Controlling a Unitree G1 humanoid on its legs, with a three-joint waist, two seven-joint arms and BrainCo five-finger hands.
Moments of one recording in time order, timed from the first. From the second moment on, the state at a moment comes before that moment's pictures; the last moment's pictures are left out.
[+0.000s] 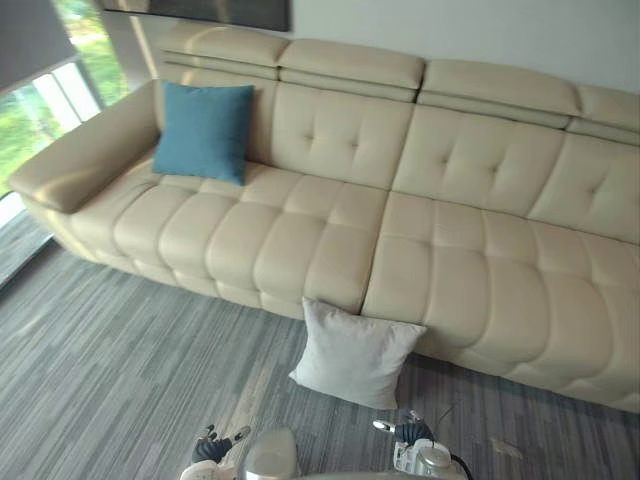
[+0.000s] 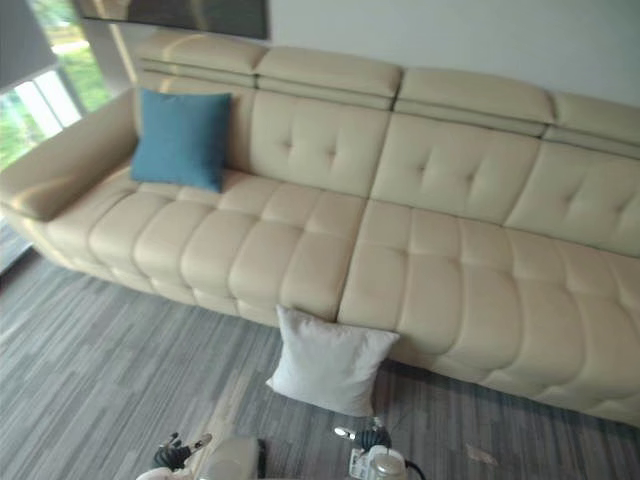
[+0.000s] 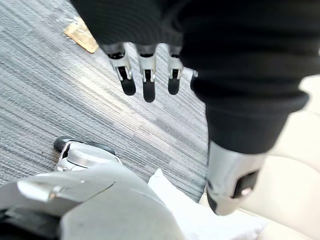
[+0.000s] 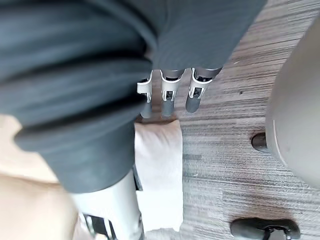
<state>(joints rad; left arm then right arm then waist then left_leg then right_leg) 0.14 0.07 0.28 0.97 0.00 -0.07 0.09 0.05 0.07 -0.15 0.96 0.04 -0.01 -0.13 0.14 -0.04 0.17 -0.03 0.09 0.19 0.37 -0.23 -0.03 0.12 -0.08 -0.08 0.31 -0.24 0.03</state>
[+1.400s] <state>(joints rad) -0.04 0.09 0.20 0.95 -0.05 -0.08 0.15 -0.08 -0.03 -0.23 0.93 0.12 -0.03 -0.24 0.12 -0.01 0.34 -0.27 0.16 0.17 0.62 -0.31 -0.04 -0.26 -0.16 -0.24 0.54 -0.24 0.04</state>
